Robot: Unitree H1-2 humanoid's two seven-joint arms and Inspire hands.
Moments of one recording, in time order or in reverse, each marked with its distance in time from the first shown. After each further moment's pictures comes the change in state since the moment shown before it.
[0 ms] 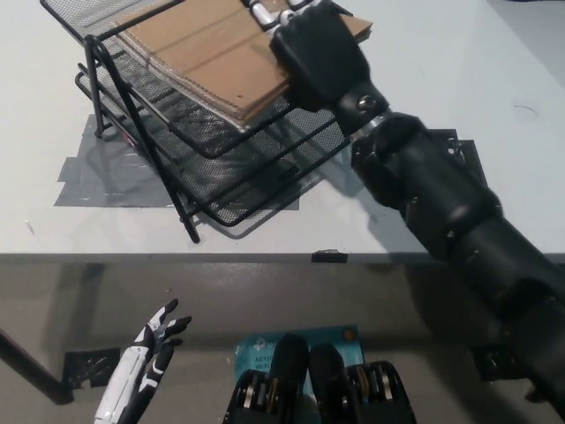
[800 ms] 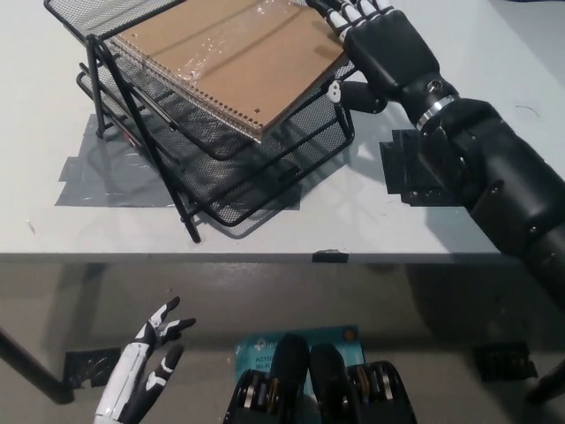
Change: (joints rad) left_arm -0.009 -0.001 0.000 0.001 -0.002 0.003 0.000; right_arm 0.052 -0.164 0.008 -0.189 0.203 0.116 0.449
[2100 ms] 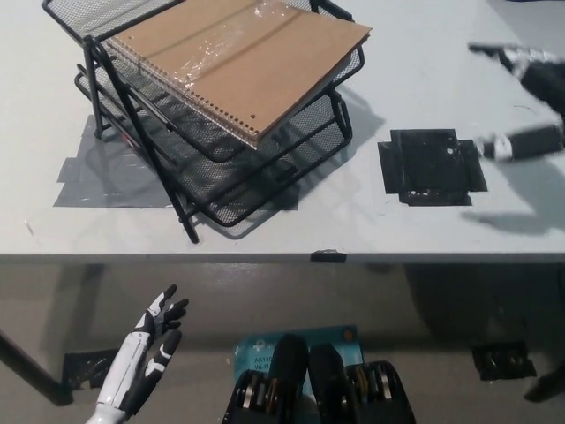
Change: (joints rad) left_arm -0.030 0.000 0.001 0.002 -0.005 0.033 0.000; right_arm 0.338 -0.459 -0.175 -0.668 0.567 0.244 0.489
